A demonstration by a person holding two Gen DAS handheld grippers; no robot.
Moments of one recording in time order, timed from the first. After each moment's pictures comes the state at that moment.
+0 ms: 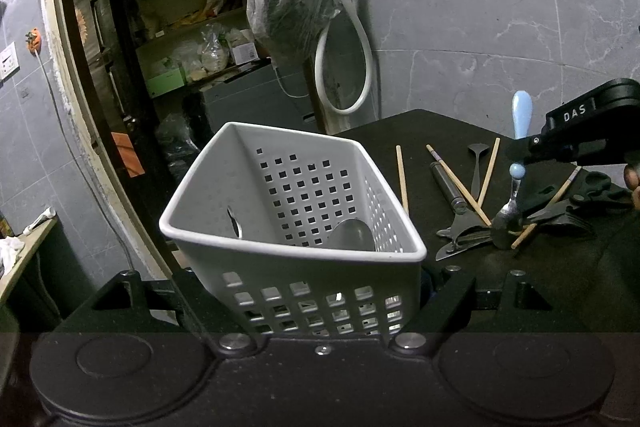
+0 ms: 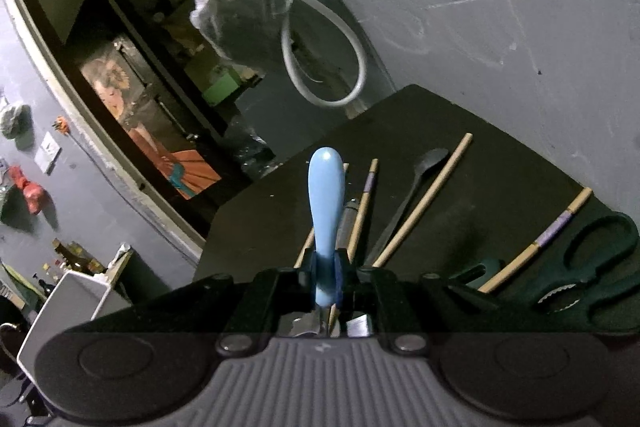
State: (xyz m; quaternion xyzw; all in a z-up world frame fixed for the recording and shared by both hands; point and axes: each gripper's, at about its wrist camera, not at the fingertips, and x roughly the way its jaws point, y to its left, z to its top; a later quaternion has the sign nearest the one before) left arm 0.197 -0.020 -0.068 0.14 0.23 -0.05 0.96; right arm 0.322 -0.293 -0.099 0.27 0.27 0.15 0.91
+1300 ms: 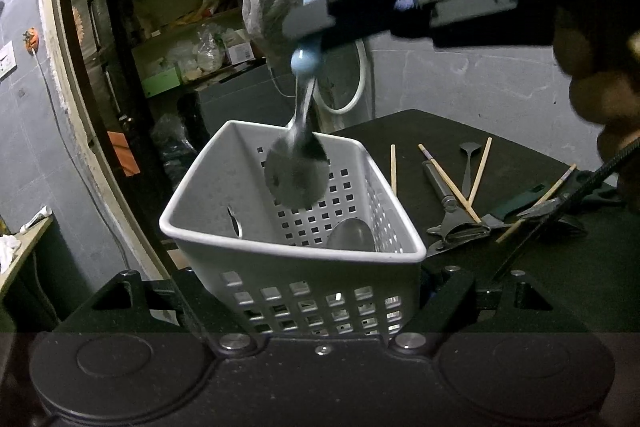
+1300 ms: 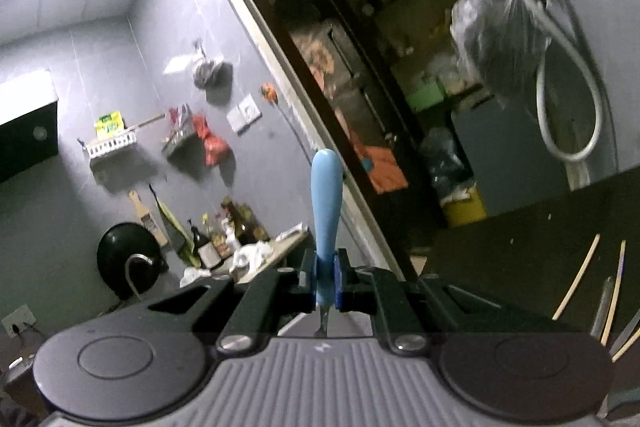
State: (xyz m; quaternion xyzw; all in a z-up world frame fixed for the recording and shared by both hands) left arm 0.197 -0.019 -0.067 0.13 0.24 -0.05 0.96; right arm 0.304 -0.175 0.003 0.19 0.18 0.42 0.87
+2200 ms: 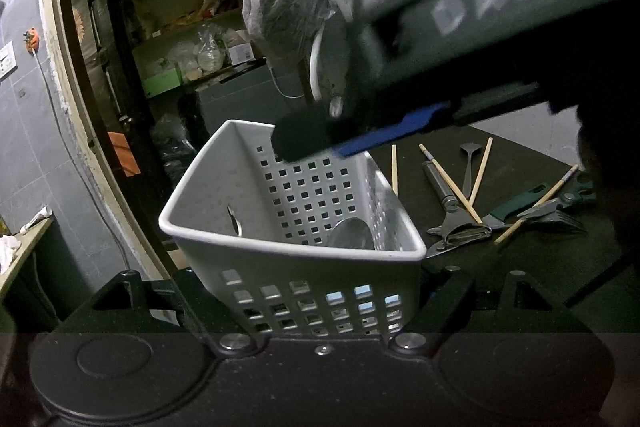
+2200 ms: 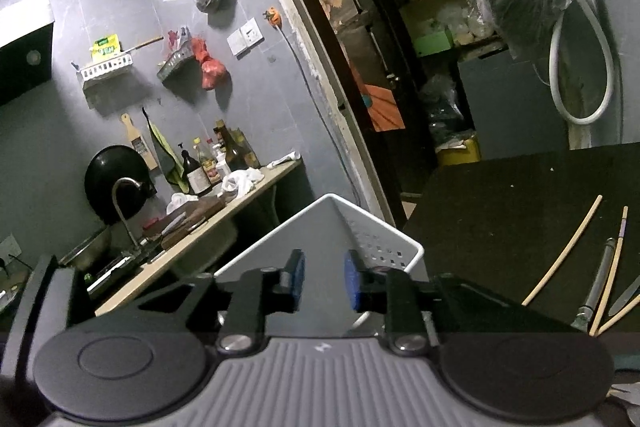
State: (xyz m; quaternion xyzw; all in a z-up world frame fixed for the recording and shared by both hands) left arm 0.199 -0.020 -0.069 0.13 0.24 -0.05 0.96; right arm 0.280 -0.153 -0.018 0.11 0.24 0.42 0.87
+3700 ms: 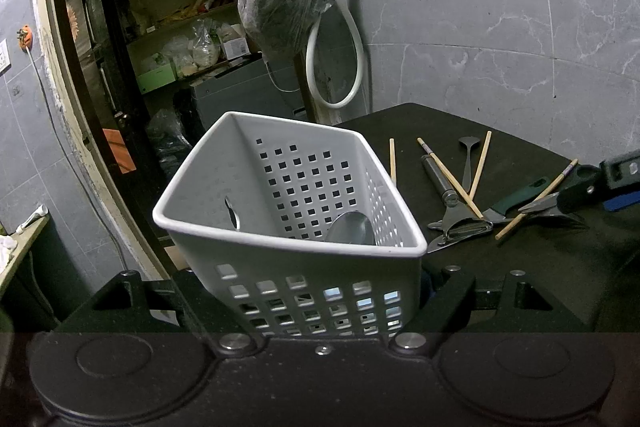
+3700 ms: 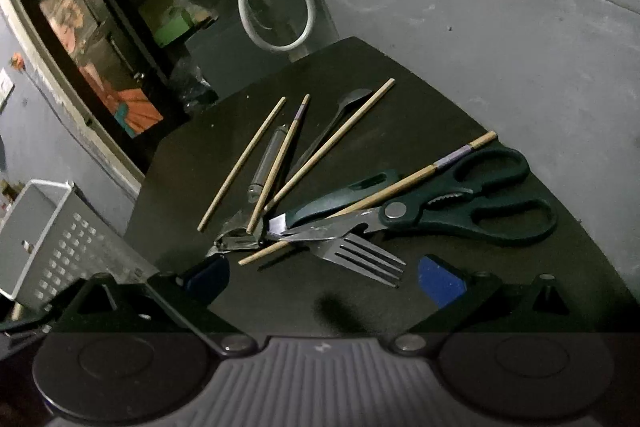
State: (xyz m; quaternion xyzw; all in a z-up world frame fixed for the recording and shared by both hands) left arm 0.204 -0.018 -0.070 0.13 0.24 -0.06 0.96; right arm 0.266 -0.301 -0.114 0.18 0.37 0.08 0.91
